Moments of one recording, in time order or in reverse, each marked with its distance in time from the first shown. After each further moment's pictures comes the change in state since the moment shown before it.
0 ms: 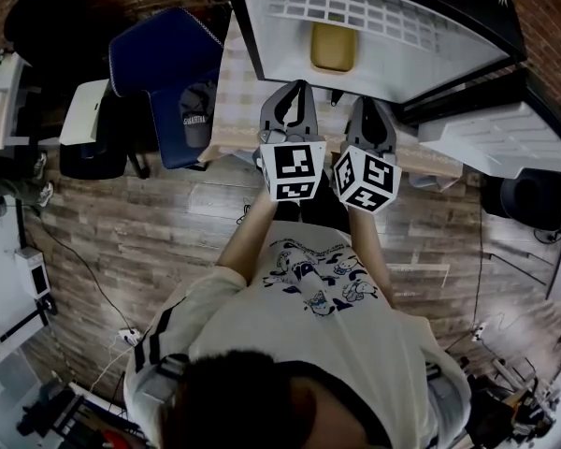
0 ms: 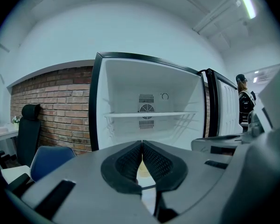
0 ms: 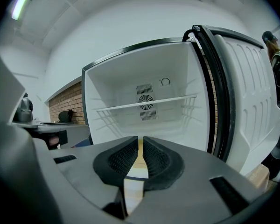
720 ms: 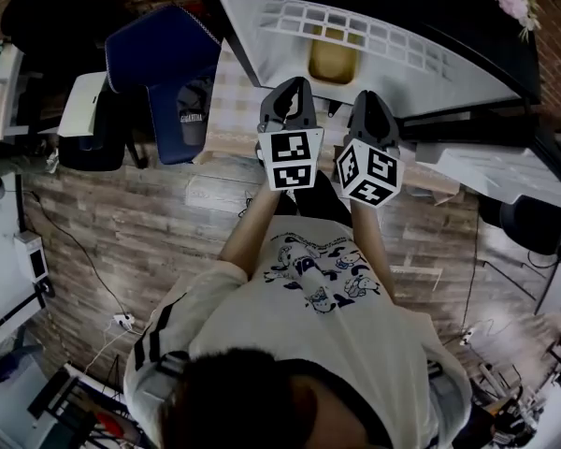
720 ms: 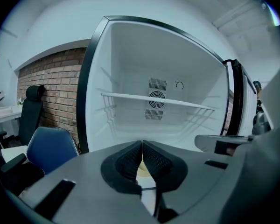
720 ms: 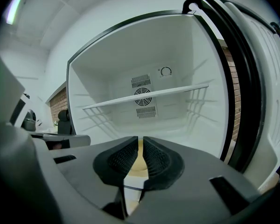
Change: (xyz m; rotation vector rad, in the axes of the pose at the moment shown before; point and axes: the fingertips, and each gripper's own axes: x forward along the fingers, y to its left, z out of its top) left arm 0.068 0.009 -0.024 -0.149 0.127 0.048; right arm 0.065 -0.024 0.005 0.011 0.054 0.039
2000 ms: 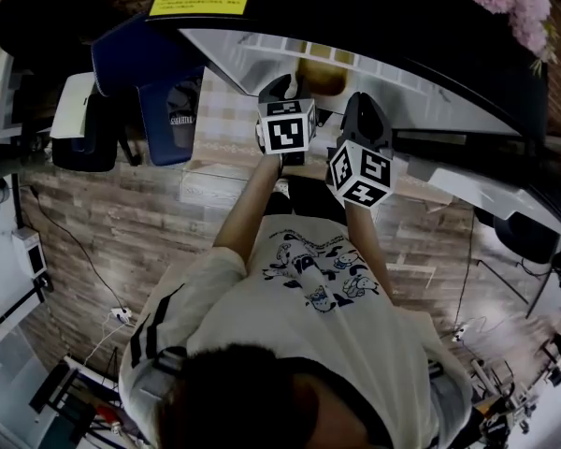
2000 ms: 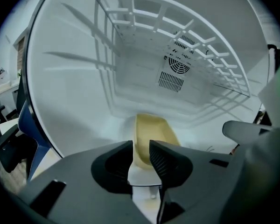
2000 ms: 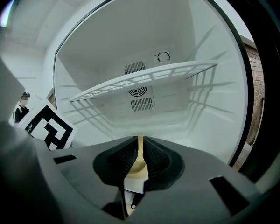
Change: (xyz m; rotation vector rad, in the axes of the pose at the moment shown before) left arm 0.100 0.007 -0.076 -0.180 0.322 -0.007; right arm 0.044 -0.021 -0.013 0.011 0.074 0.010
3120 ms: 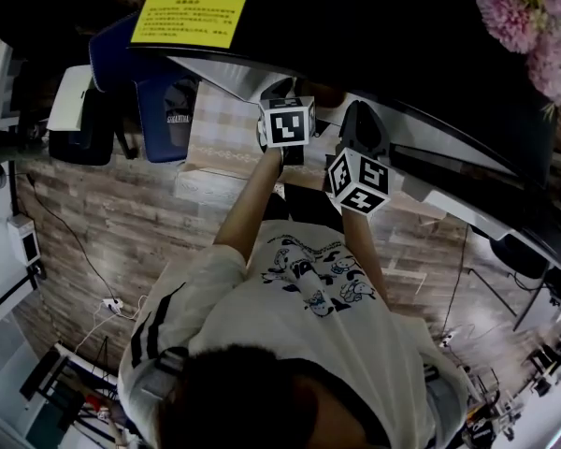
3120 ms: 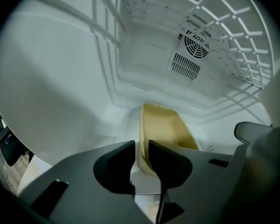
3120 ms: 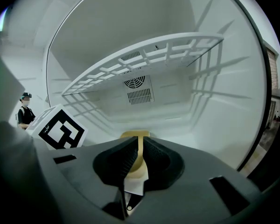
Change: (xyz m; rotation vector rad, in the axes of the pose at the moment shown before) left arm 0.041 0.017 -0.013 -0.038 0.110 0.072; right arm 0.028 -0.011 -0.014 0.015 0.058 0.028
